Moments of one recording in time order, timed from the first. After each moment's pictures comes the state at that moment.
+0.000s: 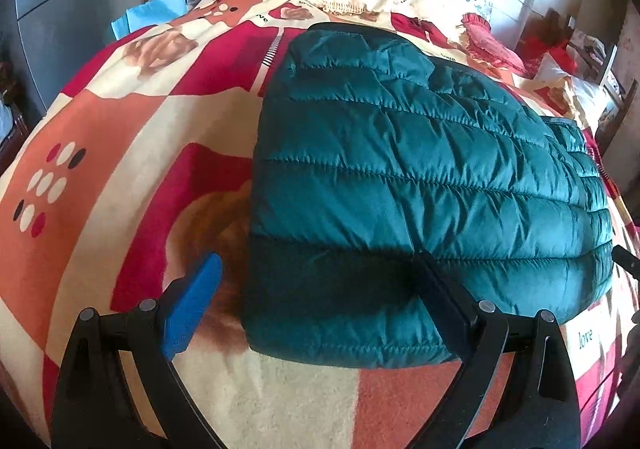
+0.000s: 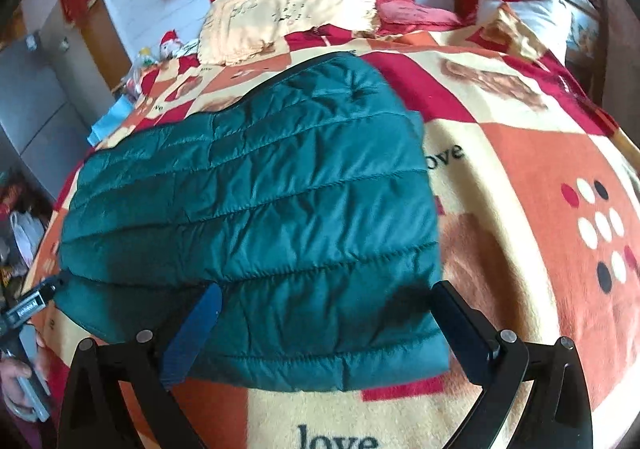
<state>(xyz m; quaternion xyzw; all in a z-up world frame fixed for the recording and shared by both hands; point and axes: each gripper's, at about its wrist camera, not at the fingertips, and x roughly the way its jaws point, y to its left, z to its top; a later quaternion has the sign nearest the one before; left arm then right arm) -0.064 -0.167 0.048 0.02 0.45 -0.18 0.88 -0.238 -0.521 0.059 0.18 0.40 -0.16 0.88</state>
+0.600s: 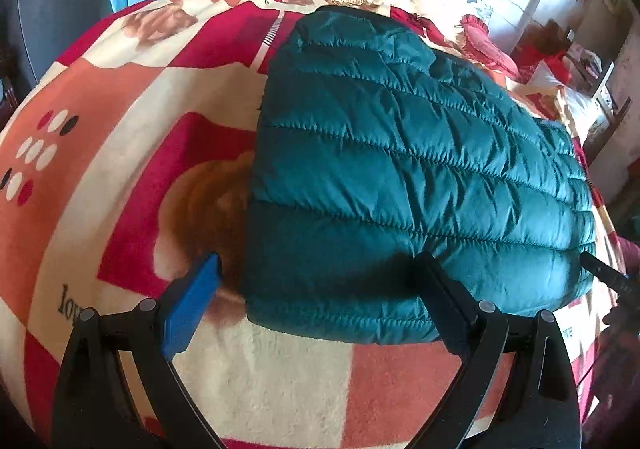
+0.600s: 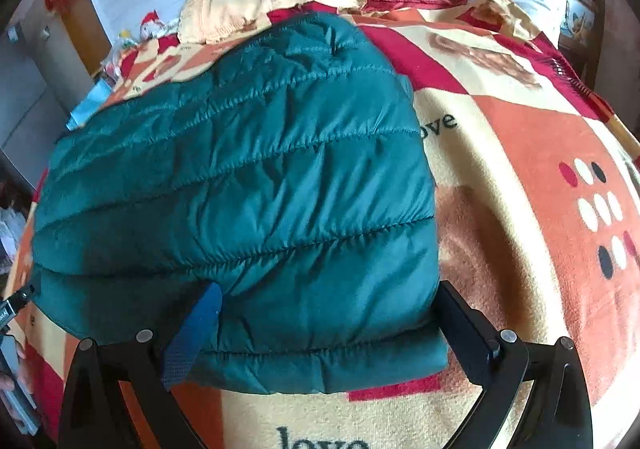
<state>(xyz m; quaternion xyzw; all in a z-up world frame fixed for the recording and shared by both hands) -0.068 -0.154 0.044 -0.01 0.47 -0.20 0.86 -0.228 -0.527 0.036 0.17 0.44 -0.17 0.87</state>
